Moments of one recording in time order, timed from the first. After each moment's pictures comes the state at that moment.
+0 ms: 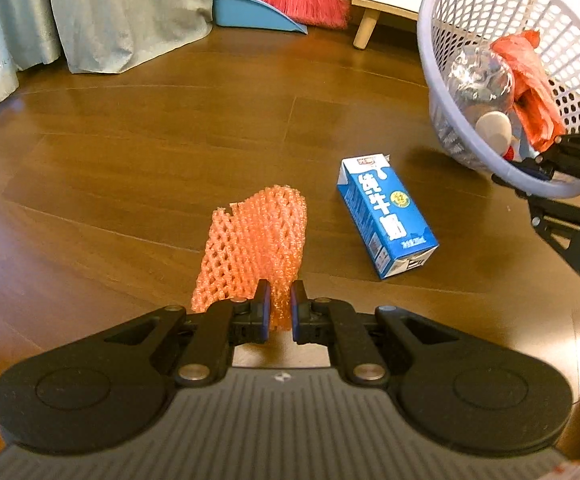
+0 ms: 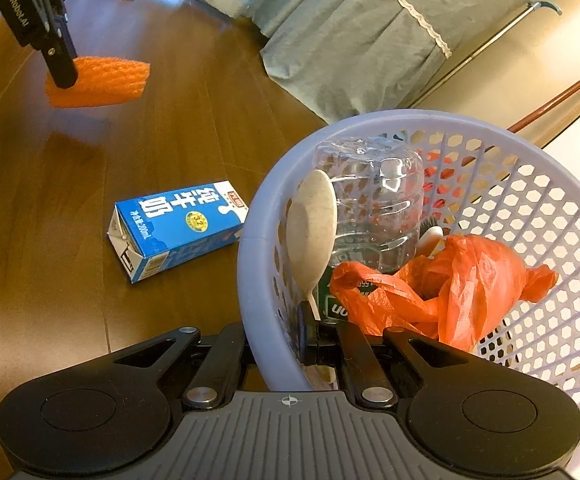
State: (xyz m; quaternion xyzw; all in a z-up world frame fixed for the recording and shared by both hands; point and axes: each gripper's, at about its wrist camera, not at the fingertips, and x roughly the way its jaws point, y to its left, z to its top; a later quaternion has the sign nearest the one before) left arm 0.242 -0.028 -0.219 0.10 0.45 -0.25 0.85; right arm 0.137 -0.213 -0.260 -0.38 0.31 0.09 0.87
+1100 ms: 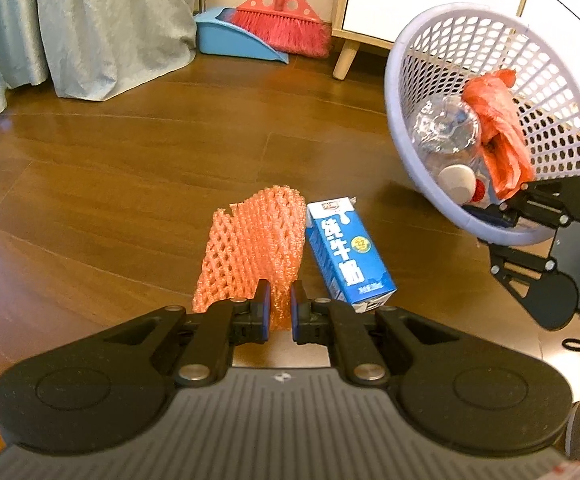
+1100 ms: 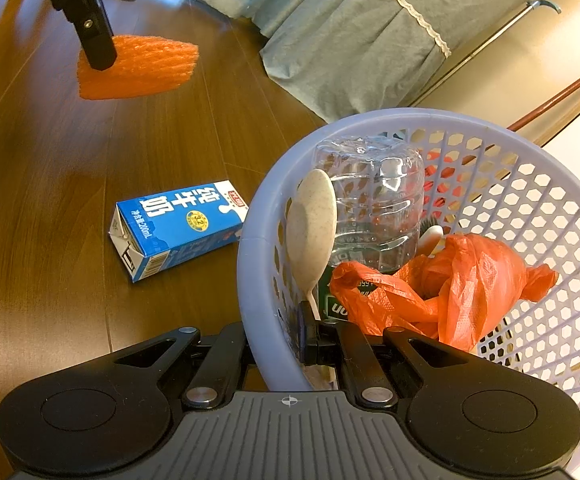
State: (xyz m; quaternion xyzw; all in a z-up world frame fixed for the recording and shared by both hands) left arm 0.243 -0.050 -0.190 0.08 0.43 -0.27 0.86; right arm 0.136 -0.213 -0.262 -0.38 0.31 0.09 0.87
